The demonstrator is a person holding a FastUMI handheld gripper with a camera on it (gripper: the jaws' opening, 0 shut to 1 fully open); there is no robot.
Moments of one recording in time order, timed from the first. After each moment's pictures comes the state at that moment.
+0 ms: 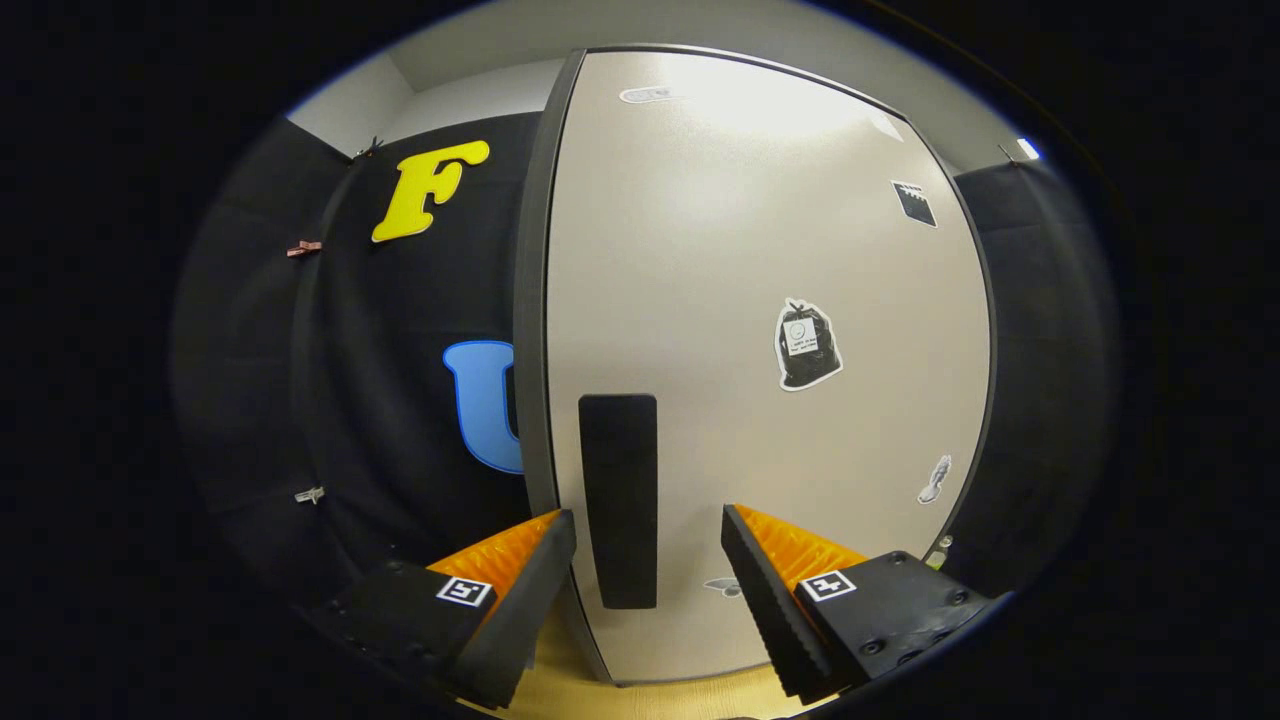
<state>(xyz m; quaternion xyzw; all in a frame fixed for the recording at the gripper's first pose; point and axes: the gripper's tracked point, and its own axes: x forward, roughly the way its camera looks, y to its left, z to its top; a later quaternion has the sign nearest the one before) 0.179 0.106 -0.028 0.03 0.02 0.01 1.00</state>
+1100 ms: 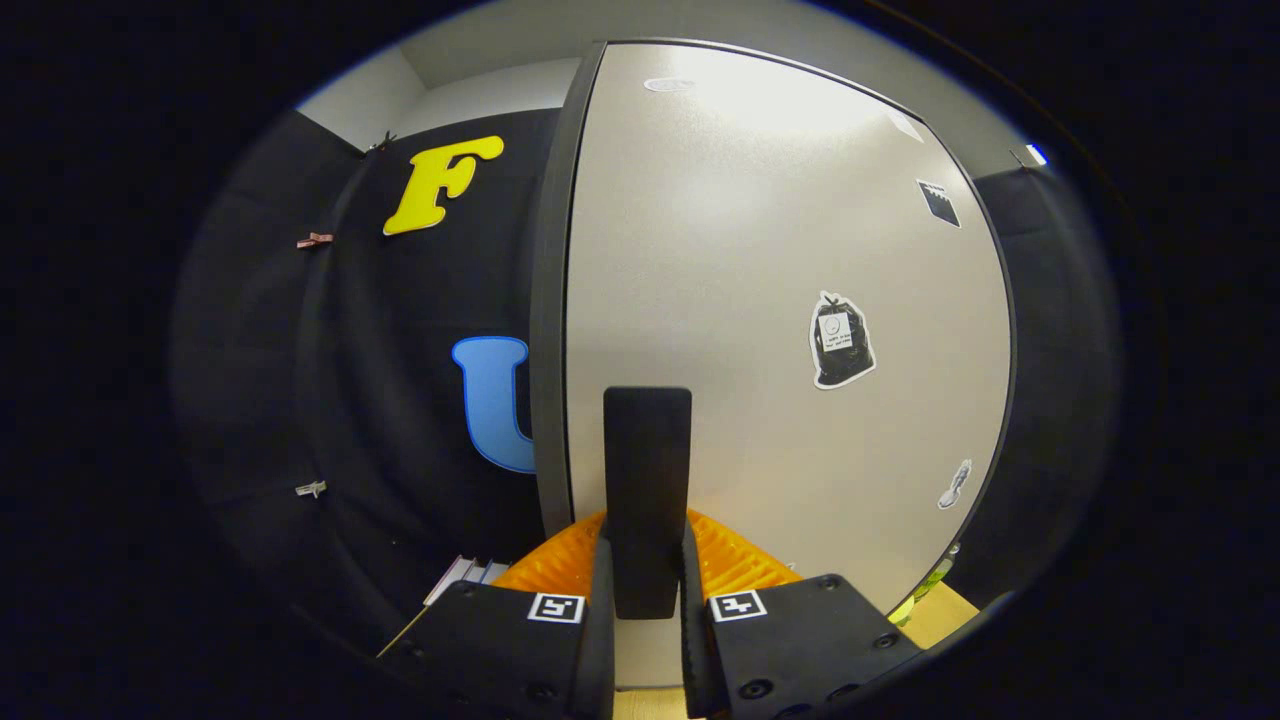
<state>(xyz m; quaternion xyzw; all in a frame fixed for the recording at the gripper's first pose) 0.188 0.116 -0.034 0.02 0.02 0.03 1.00</state>
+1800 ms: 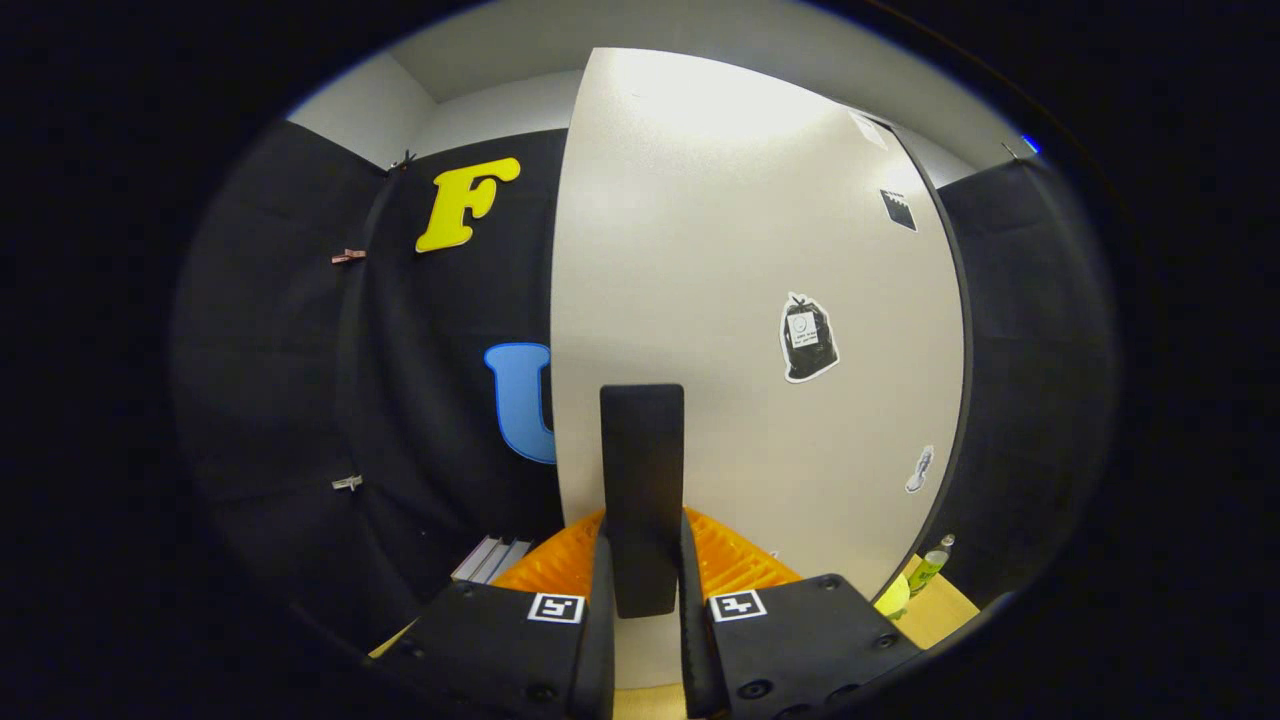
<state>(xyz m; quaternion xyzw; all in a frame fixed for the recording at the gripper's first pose) 0.122 0.102 -0.031 0.03 0.02 0.07 1.00</state>
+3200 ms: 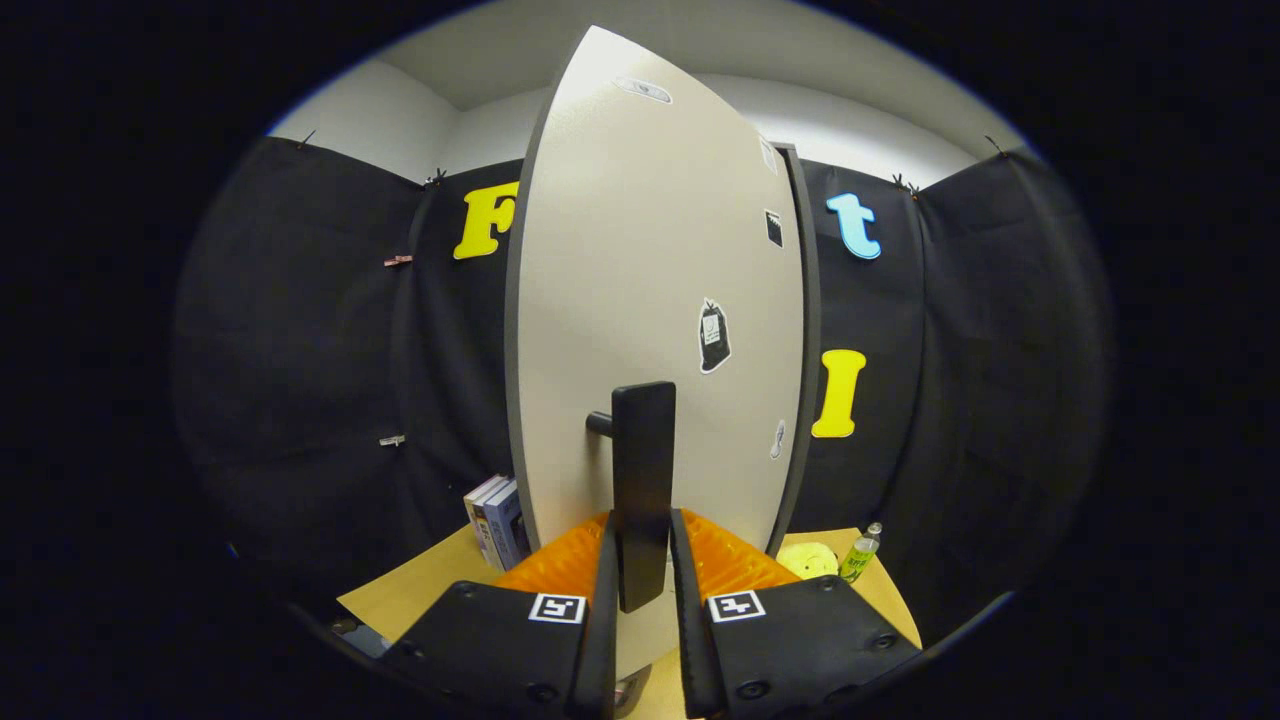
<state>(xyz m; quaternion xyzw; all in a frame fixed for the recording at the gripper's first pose) -0.006 -0.044 -0.034 0.02 0.03 0.13 0.99</state>
